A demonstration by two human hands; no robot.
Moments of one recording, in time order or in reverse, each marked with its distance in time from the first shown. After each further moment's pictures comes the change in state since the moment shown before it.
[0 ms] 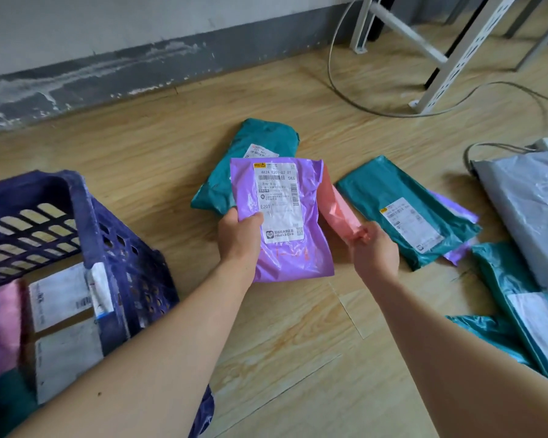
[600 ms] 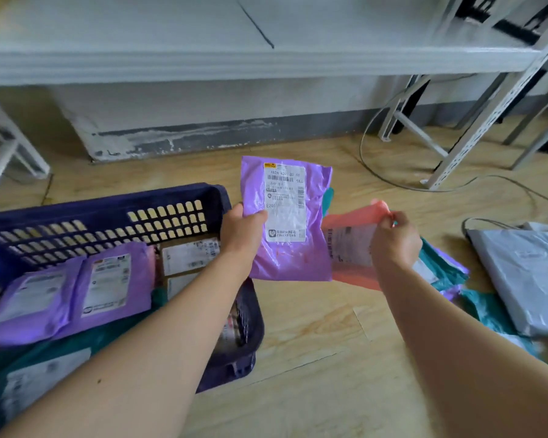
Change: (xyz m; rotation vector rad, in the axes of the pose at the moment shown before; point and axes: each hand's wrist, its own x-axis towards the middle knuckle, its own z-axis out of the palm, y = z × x) left_hand -0.142 0.083 -0.144 -0.062 0.054 0.204; right_hand -0.147 -0.118 -0.127 0.352 0.240 -0.061
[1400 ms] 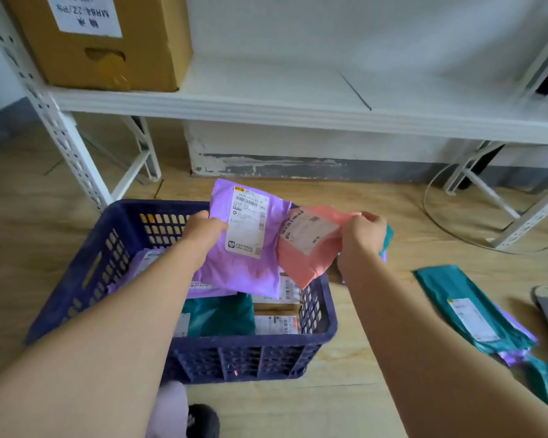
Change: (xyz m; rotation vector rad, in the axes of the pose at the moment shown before) left_hand -0.024 0.026 -0.214 0.232 0.242 -0.047; right_hand -0.158 -0.132 0.038 0.523 -0.321 0.177
